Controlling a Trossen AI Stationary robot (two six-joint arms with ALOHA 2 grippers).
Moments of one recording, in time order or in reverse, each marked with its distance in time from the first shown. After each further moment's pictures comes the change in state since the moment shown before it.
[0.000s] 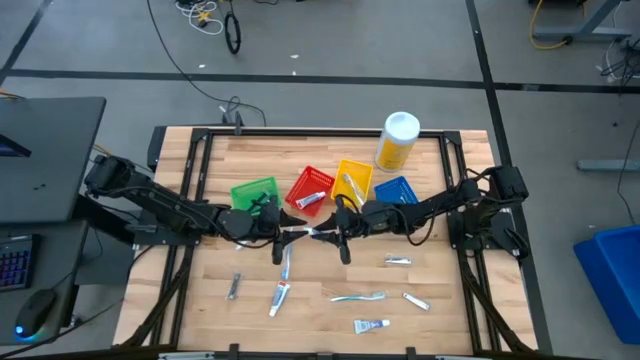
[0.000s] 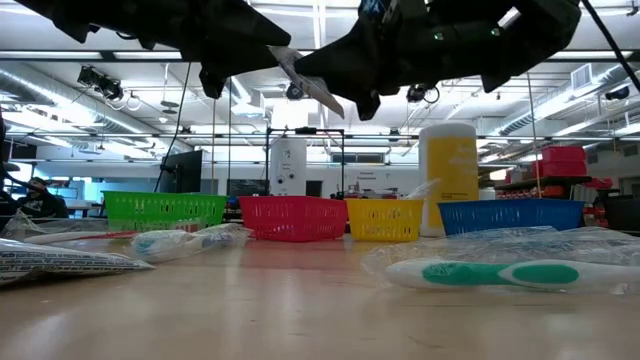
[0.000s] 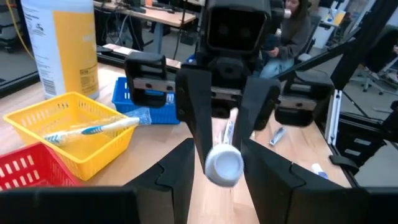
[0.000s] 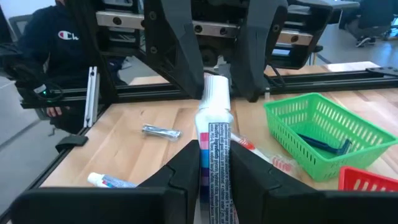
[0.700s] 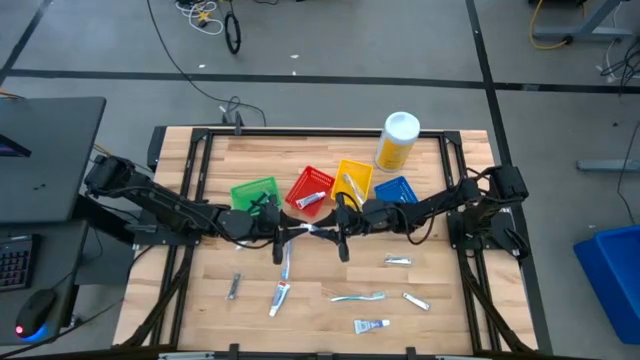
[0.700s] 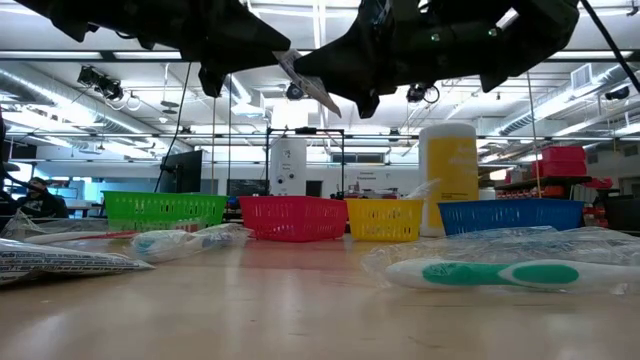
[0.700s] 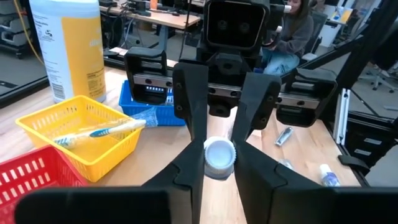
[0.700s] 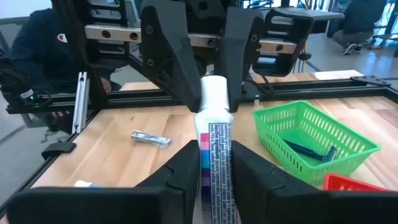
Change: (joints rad) left arm 0.000 0.000 0.000 -0.002 -0.030 0.023; right arm -0.008 0.000 0.000 0.020 0.027 -0.020
